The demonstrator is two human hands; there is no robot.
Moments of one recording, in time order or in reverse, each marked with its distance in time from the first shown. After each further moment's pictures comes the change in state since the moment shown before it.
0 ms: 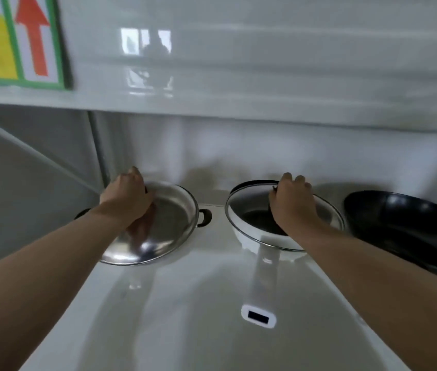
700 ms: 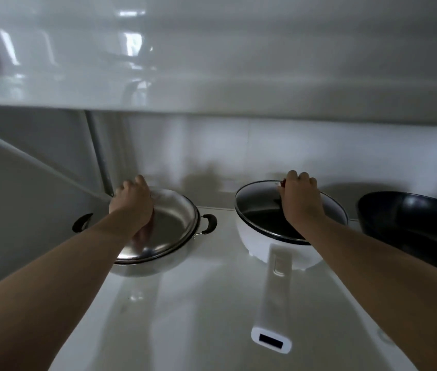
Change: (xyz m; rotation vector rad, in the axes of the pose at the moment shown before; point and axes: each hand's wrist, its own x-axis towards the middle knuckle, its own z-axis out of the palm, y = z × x) left_hand 0.033 -0.006 0.043 0.060 -0.065 -0.046; right_hand 0.036 0.014 0.036 0.012 -0.013 -0.048
